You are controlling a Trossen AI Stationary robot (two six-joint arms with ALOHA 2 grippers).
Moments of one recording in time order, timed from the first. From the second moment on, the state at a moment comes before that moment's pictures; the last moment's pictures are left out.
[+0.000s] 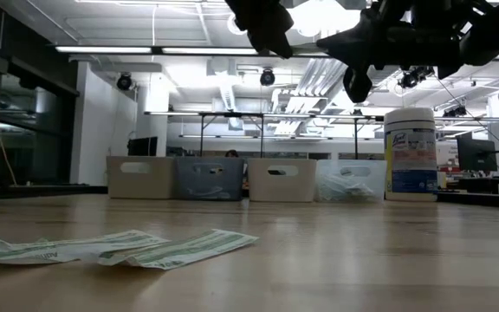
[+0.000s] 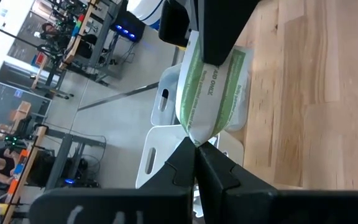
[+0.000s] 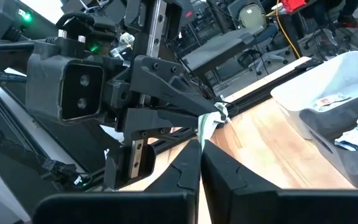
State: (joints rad) left arm -0.14 1.81 1.57 -0.38 -0.86 0.39; right arm -0.31 1.10 0.41 0.72 -0.37 0.54
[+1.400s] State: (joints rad) left arm -0.15 1.66 1.56 -0.92 -0.94 -0.04; right arm -0.67 0.92 0.41 0.12 -0.08 0.39
